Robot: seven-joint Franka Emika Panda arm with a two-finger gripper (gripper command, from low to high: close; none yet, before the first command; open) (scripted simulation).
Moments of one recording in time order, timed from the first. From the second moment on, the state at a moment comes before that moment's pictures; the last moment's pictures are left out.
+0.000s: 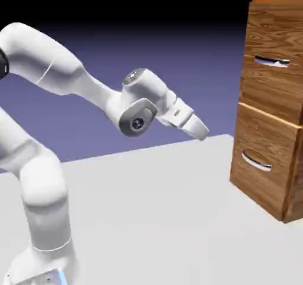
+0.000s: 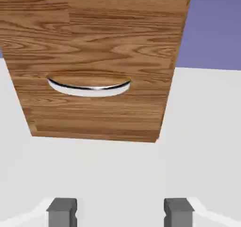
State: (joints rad) arm 0.00 -0.54 0.03 -2.80 -0.04 3.02 0.69
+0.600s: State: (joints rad) arm -0.23 -0.09 0.47 -2.59 -0.62 2.84 -0.09
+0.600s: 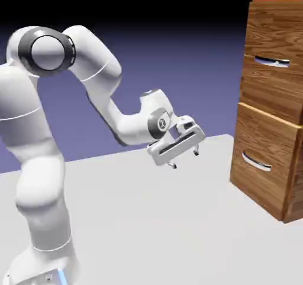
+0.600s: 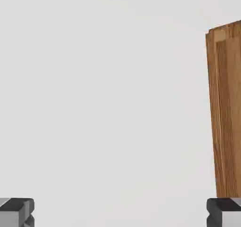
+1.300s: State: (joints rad) arm -0.50 0.44 0.98 -2.35 -1.31 2.62 -1.01
